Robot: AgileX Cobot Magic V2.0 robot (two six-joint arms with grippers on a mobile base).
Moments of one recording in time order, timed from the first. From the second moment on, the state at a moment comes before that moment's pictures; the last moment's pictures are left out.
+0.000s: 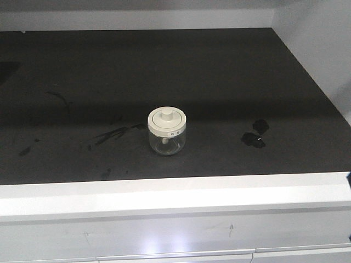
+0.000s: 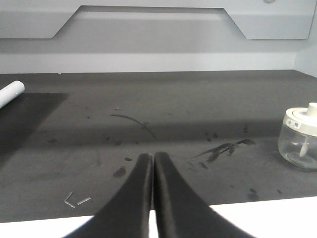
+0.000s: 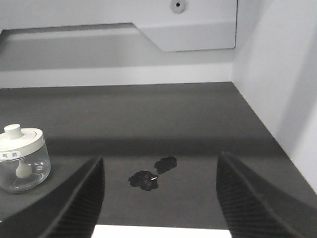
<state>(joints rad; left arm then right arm) -0.05 0.08 -0.23 -0.02 0.30 -0.07 0.13 0.32 -0.23 -0.13 0.00 0.19</state>
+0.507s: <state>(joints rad) -0.05 0.08 -0.23 -0.02 0.30 -0.07 0.42 1.00 -0.58 -0.21 -0.26 0.18</state>
